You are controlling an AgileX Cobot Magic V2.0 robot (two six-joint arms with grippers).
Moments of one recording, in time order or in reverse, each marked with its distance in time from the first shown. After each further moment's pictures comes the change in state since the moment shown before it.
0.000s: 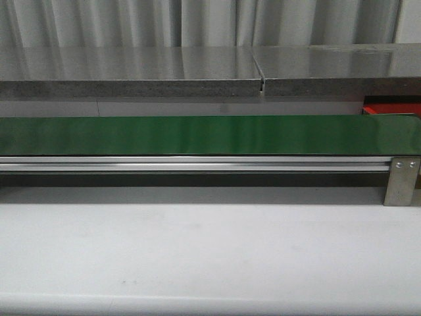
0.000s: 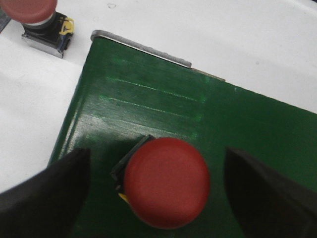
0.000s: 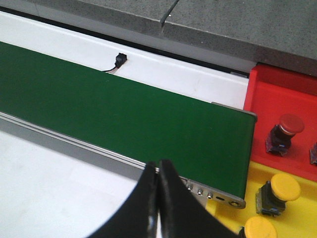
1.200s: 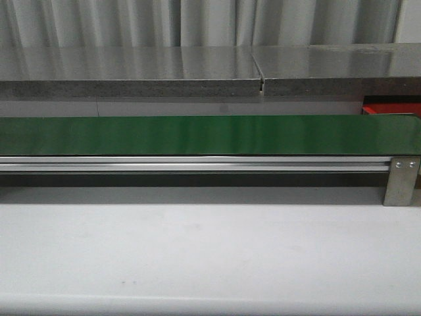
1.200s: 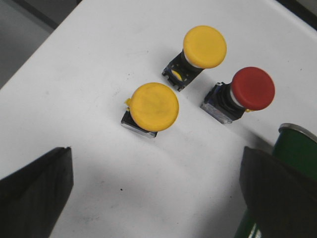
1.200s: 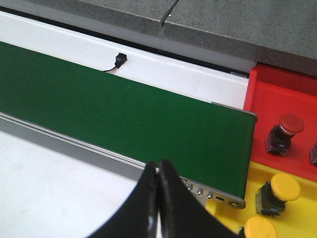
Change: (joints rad) left arm 0.296 0.138 -0.173 0.007 0.004 0.000; right arm 0.000 0.000 0.000 0.000 0.000 0.000
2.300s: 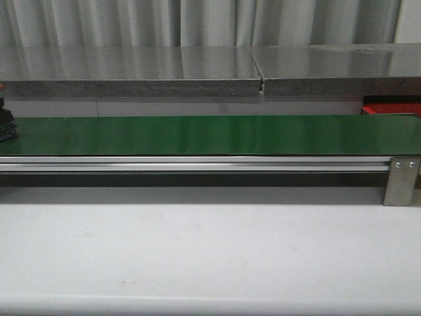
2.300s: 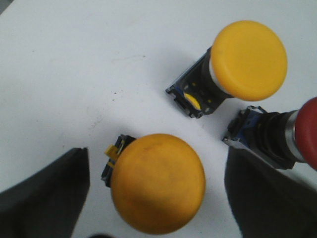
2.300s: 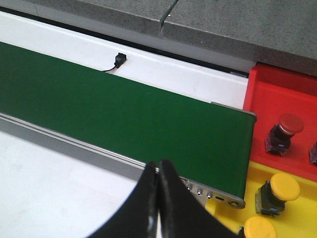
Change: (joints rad) left arm -0.027 0.286 -0.207 -0.026 -0.024 0.000; right arm 0.000 0.000 0.000 0.000 0.000 0.000
